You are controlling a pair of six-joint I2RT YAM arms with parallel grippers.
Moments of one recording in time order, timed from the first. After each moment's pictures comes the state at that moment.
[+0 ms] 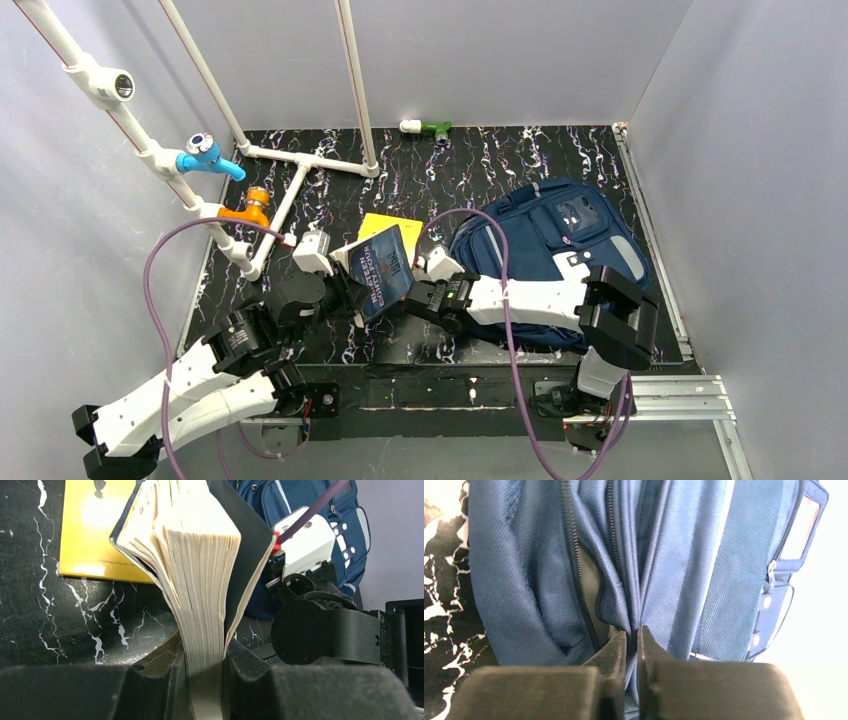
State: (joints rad) left arm -0.97 0.57 0.75 -0.69 -0.40 -0.80; right arm 1.24 1.67 1.09 -0.92 0.88 0.49
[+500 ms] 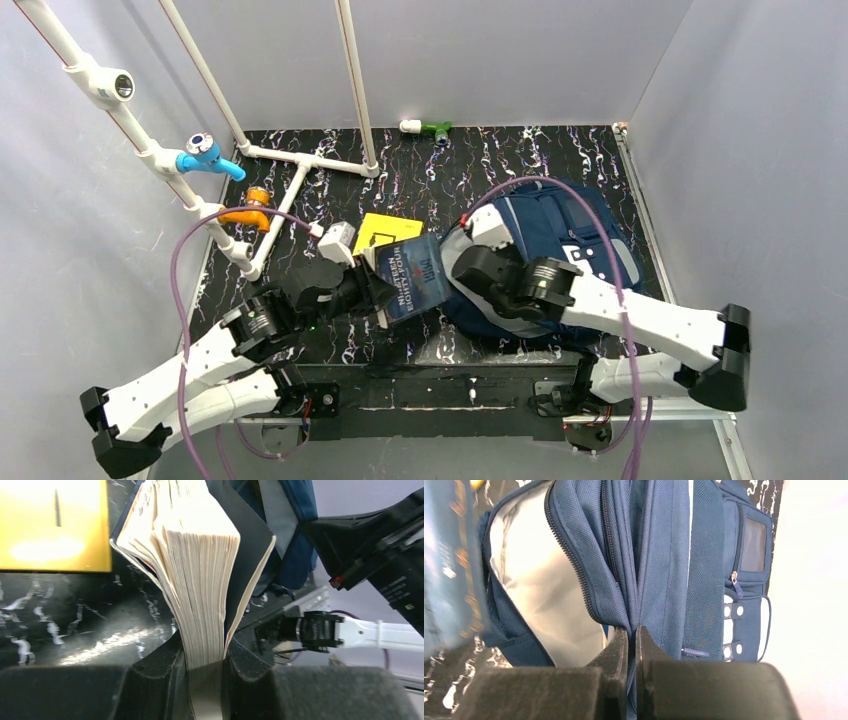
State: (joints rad) left arm -0.97 0.69 0.80 -0.62 -0.23 -0.87; right arm 1.20 1.25 1.12 -0.94 0.90 0.42
